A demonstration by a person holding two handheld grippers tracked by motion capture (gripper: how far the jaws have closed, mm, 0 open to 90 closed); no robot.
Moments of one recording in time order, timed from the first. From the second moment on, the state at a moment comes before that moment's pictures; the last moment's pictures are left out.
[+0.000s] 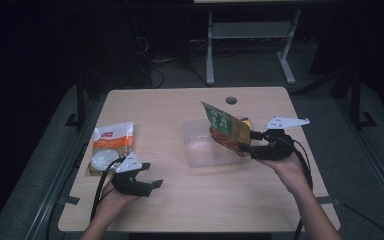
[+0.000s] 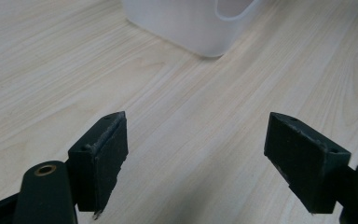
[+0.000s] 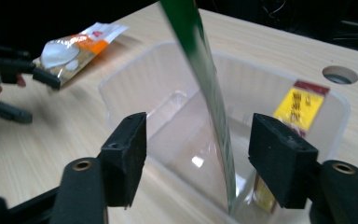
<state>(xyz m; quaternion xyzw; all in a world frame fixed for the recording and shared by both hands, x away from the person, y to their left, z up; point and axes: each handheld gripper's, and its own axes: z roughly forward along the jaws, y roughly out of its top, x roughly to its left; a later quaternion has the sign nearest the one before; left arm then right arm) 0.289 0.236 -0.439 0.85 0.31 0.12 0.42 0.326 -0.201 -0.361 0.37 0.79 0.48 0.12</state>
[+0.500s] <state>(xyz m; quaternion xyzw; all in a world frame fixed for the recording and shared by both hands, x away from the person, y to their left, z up) 0.289 0.245 -0.434 0.85 0.31 0.11 0.41 0.291 -0.211 -0.393 0.35 0.82 0.45 0.11</state>
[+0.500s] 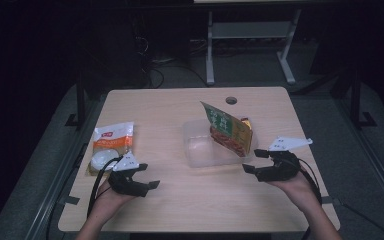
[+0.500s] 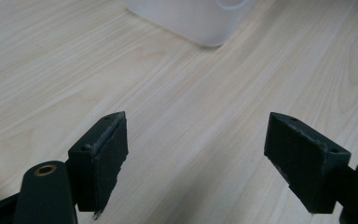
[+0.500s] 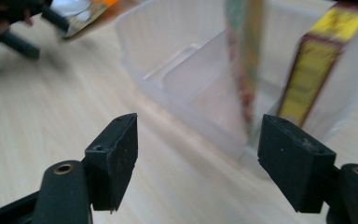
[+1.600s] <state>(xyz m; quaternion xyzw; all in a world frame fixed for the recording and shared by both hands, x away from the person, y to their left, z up) 0.348 0.365 -0.414 0.76 0.51 0.22 0.34 0.277 -0.174 -0.429 0.28 0.86 0.42 0.07</state>
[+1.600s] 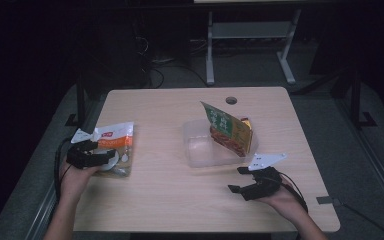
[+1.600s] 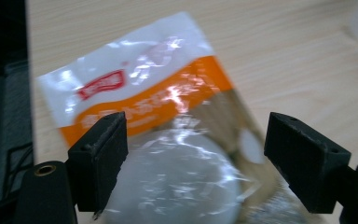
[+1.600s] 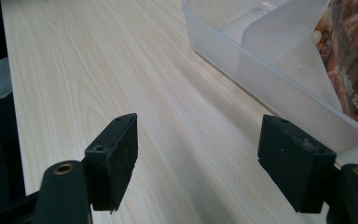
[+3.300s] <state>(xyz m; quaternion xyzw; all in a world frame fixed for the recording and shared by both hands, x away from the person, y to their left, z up) 0.364 0.398 -0.445 0.72 0.55 0.13 0.39 0.278 -0.176 -0.429 0.29 0.86 0.41 0.07</state>
